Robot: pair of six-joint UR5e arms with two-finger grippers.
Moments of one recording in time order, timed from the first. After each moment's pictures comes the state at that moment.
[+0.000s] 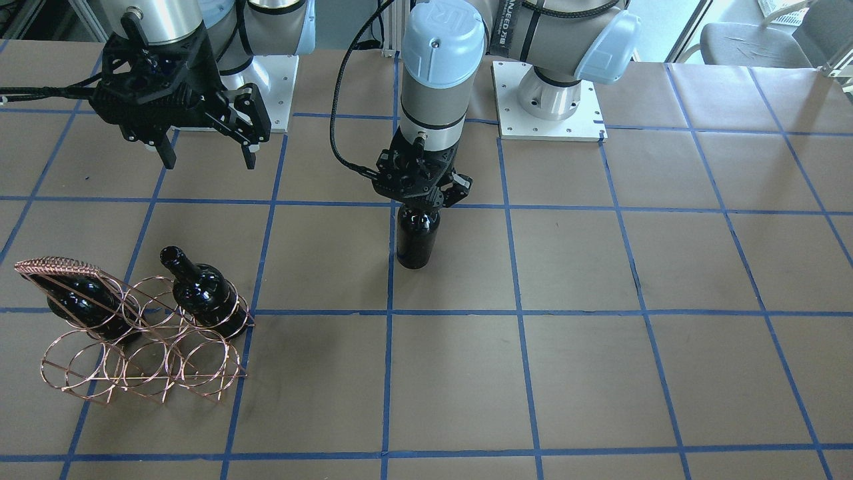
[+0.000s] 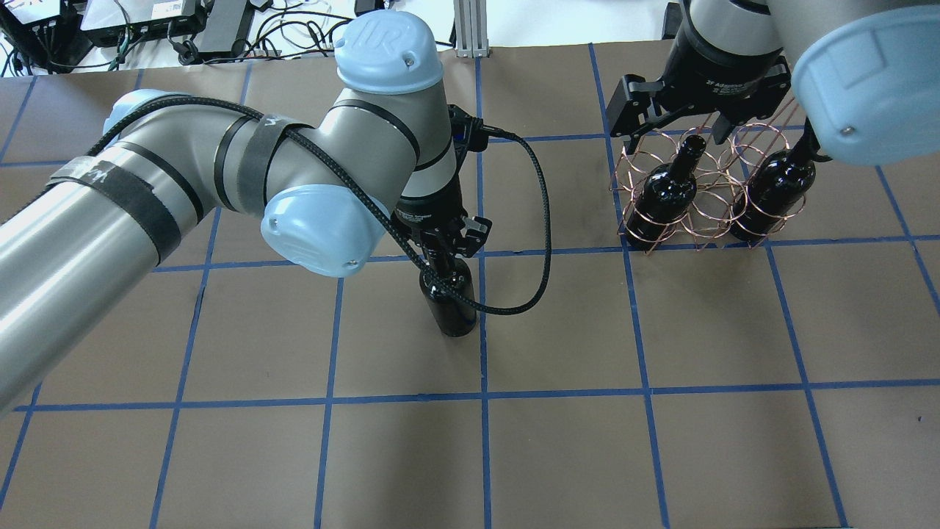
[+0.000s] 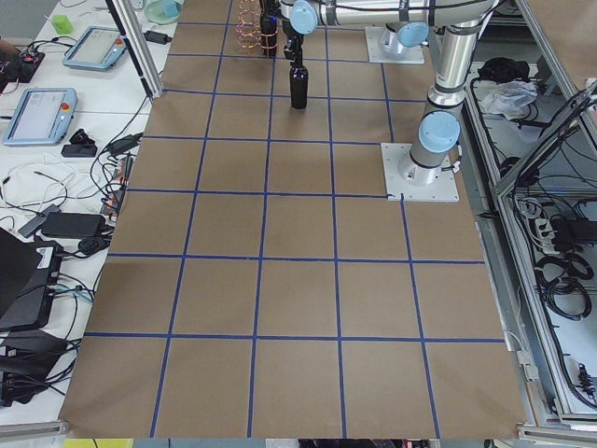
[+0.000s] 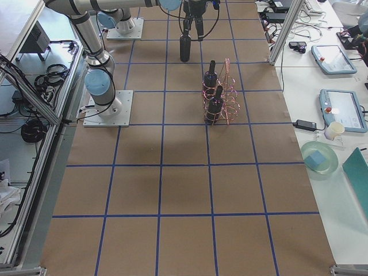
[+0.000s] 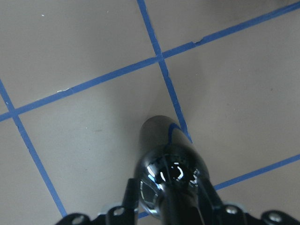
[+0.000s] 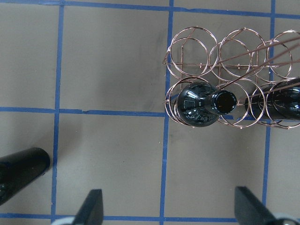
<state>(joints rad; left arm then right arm) -1.94 -1.75 -1.67 -1.32 1.53 -0.03 1.65 -1.60 1.56 -1.67 -1.61 0.02</state>
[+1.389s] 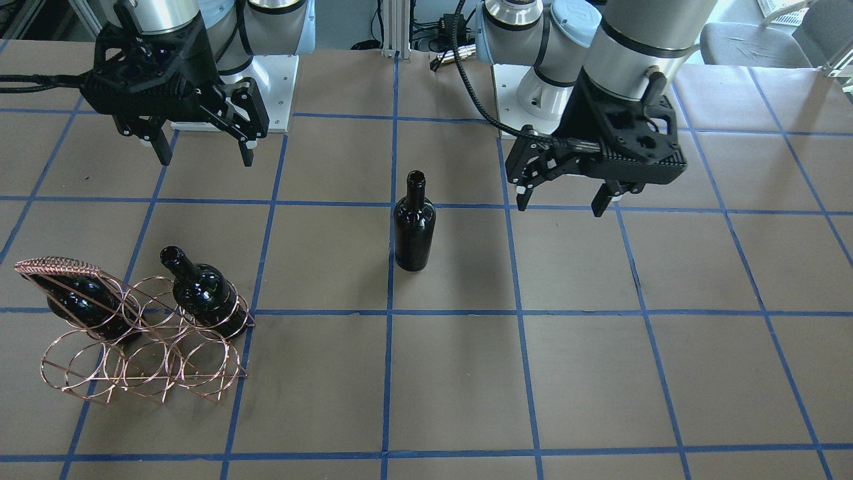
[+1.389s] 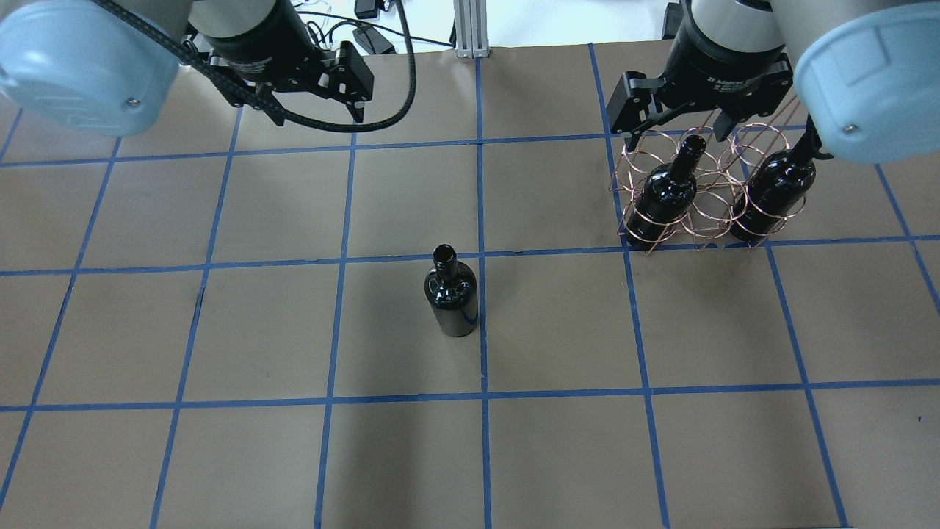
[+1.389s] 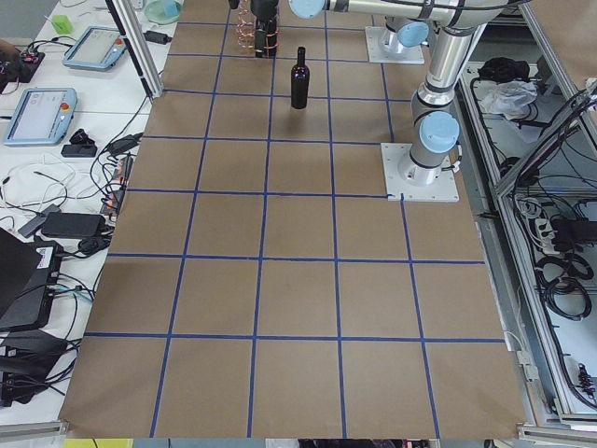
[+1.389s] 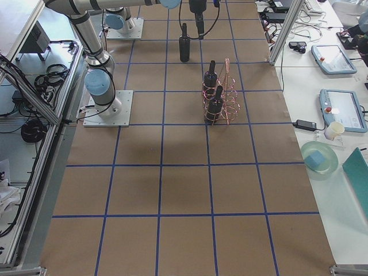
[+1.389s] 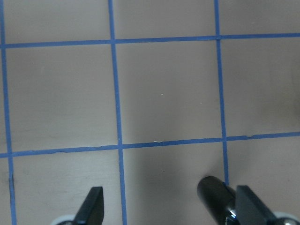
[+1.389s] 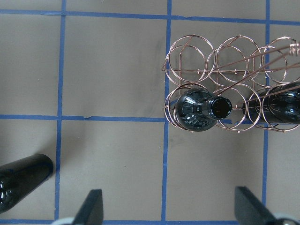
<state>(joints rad) -1.59 -1.64 -1.46 -1.47 1.51 -0.02 1.66 -1.59 1.53 -1.66 -1.61 0.07</state>
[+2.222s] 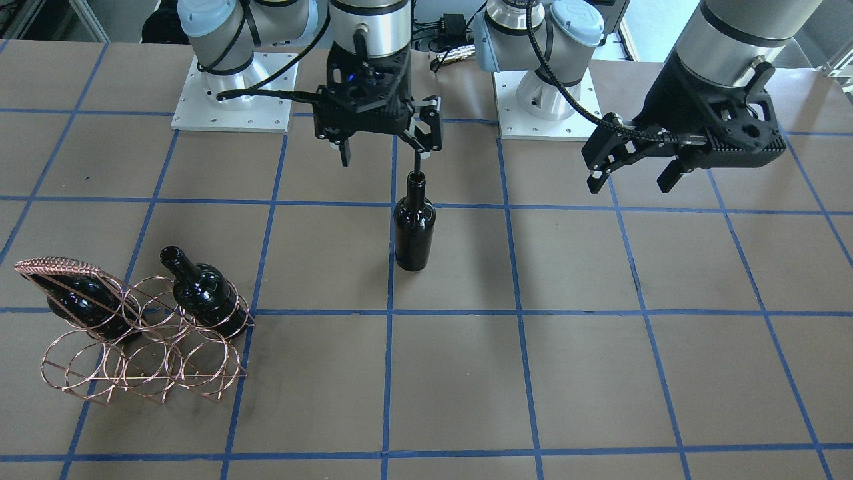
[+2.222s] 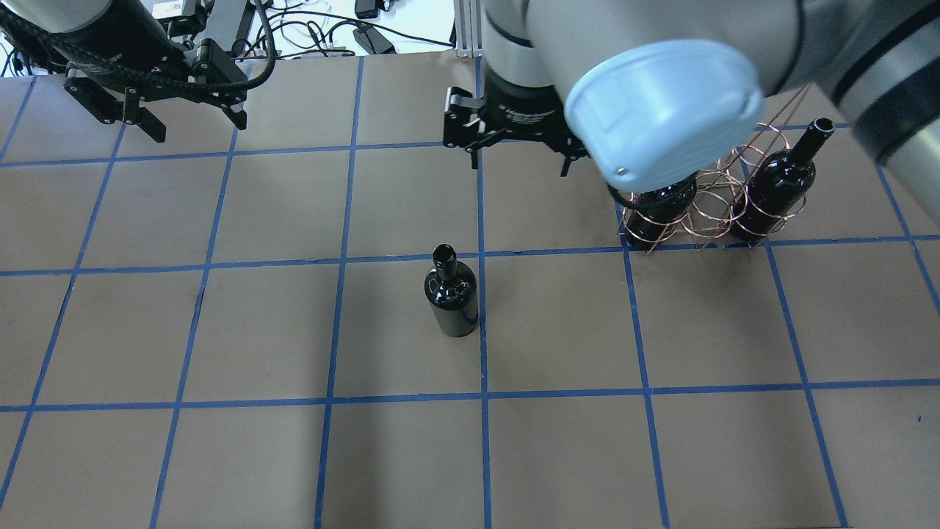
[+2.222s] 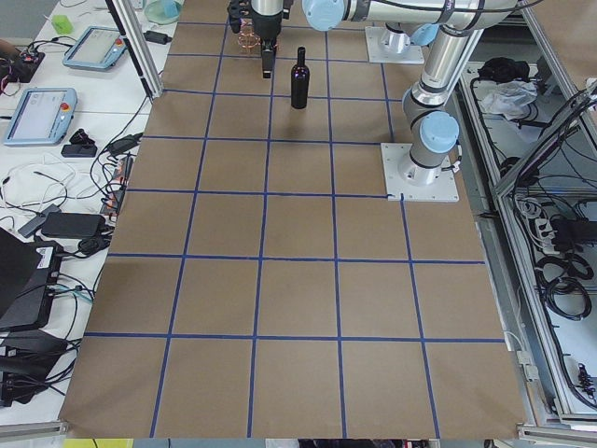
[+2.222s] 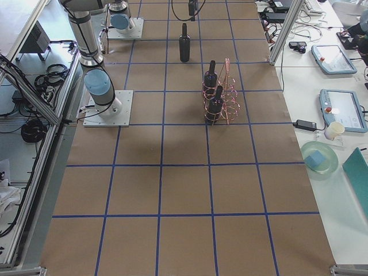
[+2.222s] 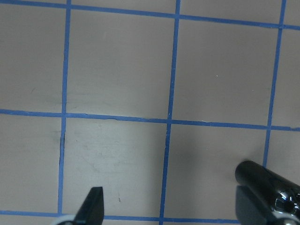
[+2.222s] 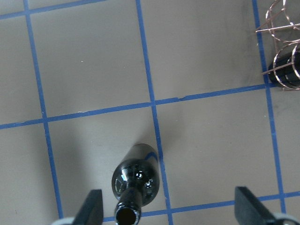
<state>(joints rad) -1.46 -1.59 -1.47 -1.58 1.52 0.02 2.03 -1.40 1.43 -1.71 -1.60 0.60</state>
